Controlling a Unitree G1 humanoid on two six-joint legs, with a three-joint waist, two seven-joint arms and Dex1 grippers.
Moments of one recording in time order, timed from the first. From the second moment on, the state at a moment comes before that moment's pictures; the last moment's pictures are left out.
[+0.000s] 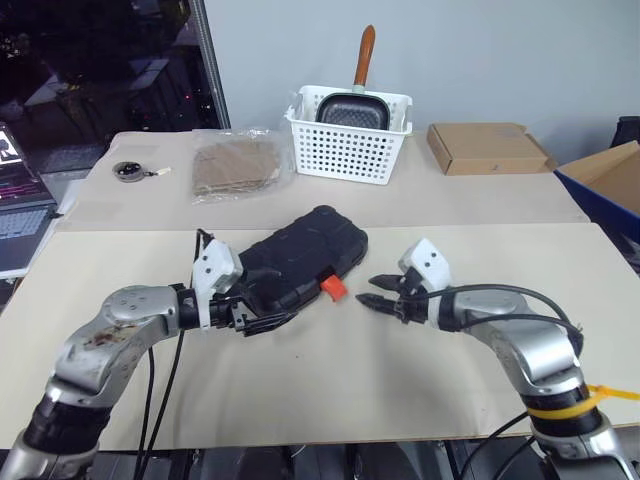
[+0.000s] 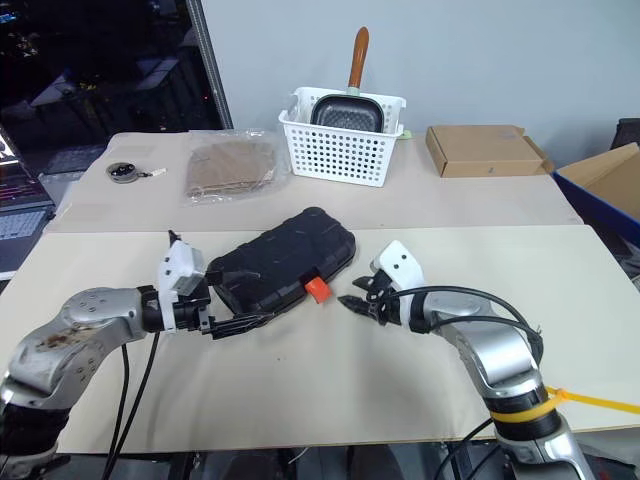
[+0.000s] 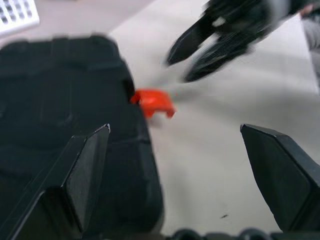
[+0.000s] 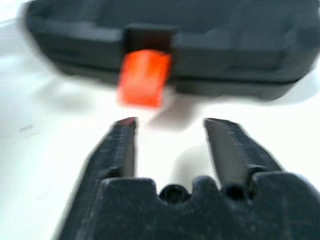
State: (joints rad) left arm -0.26 0.77 -0.06 -0.32 -0.55 0.57 -0.92; right arm -0.34 -0.57 0.13 -0.44 0.39 0.89 0.72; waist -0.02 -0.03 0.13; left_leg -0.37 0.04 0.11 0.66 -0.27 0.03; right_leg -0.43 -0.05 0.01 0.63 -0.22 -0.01
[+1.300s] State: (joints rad) left arm -0.30 0.77 -0.08 -0.35 -0.53 0.70 -0.95; right arm -0.51 -0.37 0.31 -0.29 0.30 1.07 0.48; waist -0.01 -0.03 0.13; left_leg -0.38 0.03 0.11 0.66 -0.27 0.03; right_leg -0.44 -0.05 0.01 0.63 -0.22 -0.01
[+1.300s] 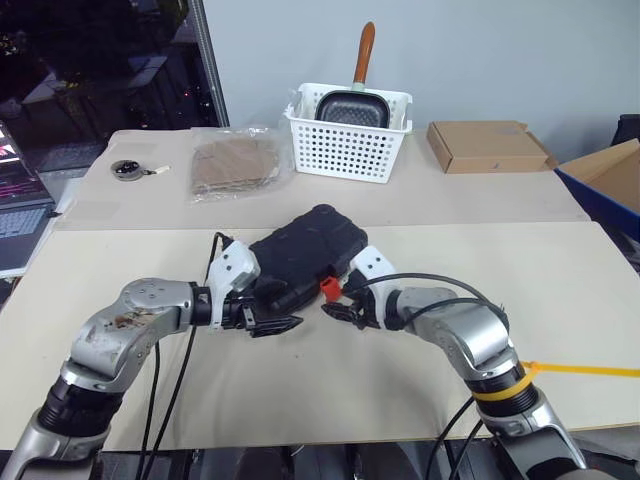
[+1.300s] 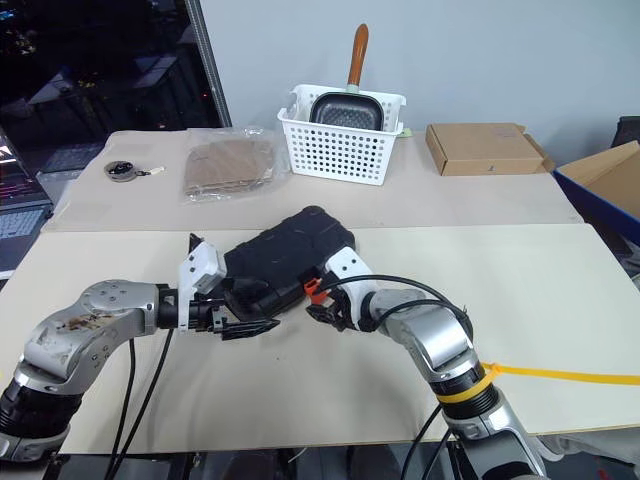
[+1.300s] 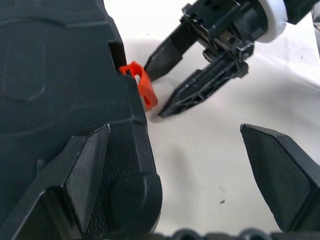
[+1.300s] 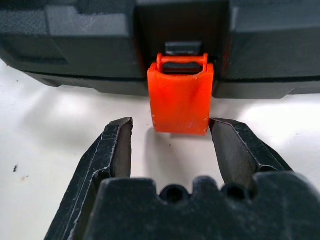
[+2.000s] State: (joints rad) left arm -0.26 0.77 -0.06 -0.28 -0.49 0.54 -0.99; right arm -0.51 -0.36 0.31 -0.28 0.28 1.07 0.48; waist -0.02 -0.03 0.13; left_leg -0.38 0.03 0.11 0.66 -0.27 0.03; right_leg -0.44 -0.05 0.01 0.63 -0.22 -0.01
